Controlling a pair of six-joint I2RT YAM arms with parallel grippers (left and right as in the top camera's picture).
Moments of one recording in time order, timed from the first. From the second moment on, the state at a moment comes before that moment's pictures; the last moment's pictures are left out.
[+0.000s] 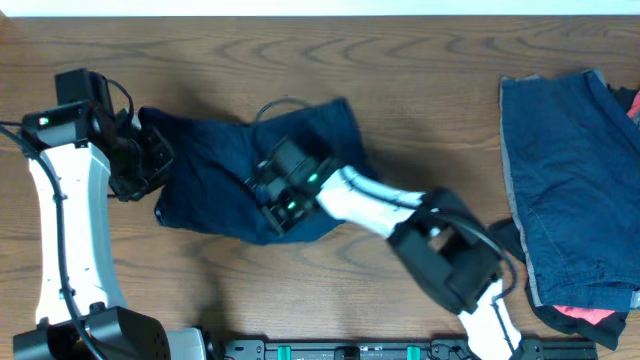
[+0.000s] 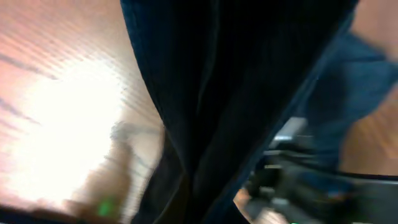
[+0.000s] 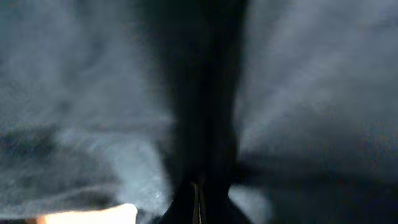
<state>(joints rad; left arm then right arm) 0.27 1.53 1.47 -1.35 0.26 -0.38 0.88 2.17 1.41 -0.38 -0.47 0.21</state>
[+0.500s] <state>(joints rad) 0.26 1.53 1.47 -1.38 0.33 -0.38 0.81 2.11 1.41 -0.49 -0.41 0.26</state>
